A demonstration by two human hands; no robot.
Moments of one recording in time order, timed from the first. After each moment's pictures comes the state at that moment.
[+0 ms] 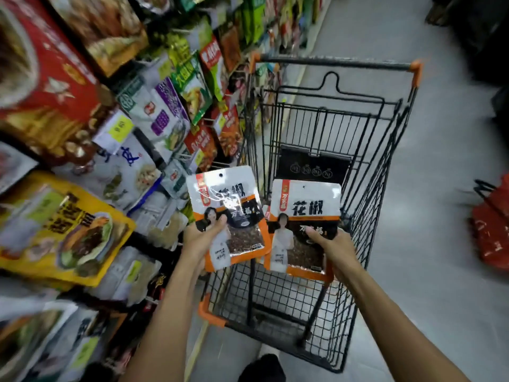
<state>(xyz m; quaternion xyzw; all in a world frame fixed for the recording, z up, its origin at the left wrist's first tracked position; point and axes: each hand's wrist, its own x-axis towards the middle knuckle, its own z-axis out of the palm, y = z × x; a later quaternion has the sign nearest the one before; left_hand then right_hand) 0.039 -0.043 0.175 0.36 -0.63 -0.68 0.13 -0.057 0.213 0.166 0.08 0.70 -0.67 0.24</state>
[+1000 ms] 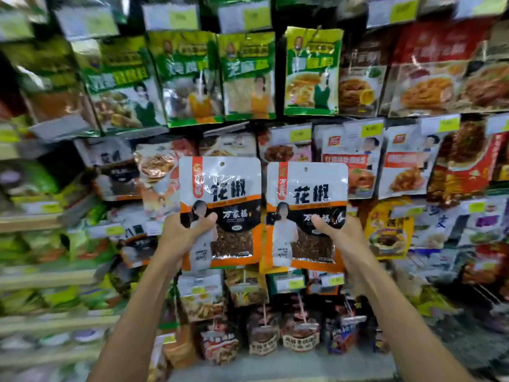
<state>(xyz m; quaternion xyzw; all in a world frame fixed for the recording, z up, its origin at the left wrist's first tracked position) 0.668 0.061 0.418 0.50 -0.55 -0.34 0.58 0.363 0.051 0.408 -0.53 0.50 -0.56 0.40</state>
